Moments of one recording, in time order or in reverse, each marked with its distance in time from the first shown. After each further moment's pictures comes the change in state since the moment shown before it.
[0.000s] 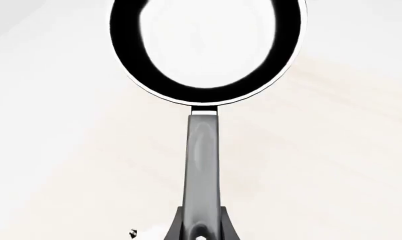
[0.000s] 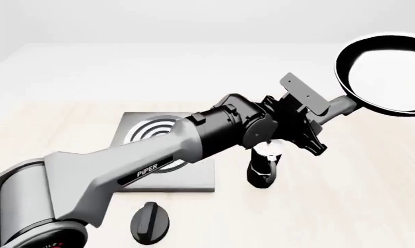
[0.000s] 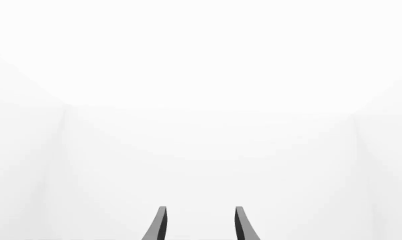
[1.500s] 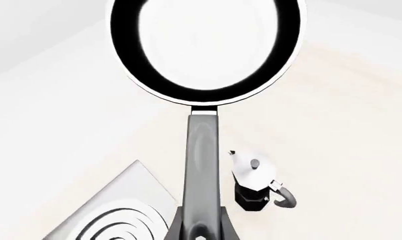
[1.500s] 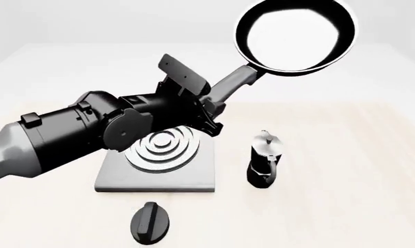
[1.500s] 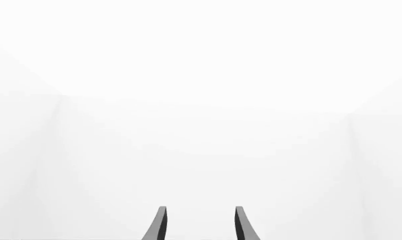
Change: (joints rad) left arm 0.256 -0.567 0.669 -0.195 -0.008; right arm -0.003 0.000 0.058 -0.036 -0.036
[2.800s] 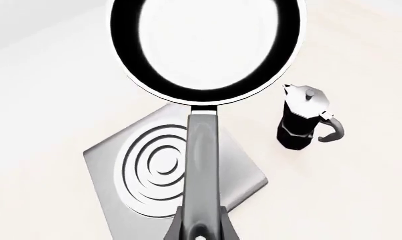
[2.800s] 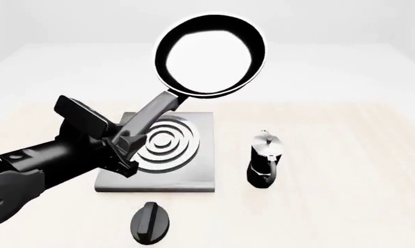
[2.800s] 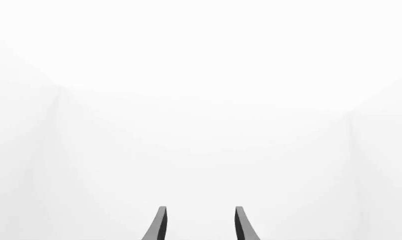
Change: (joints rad) left arm 0.211 -0.476 0.464 0.056 0.001; right arm 0.002 0.000 0.043 -0.022 -0.022
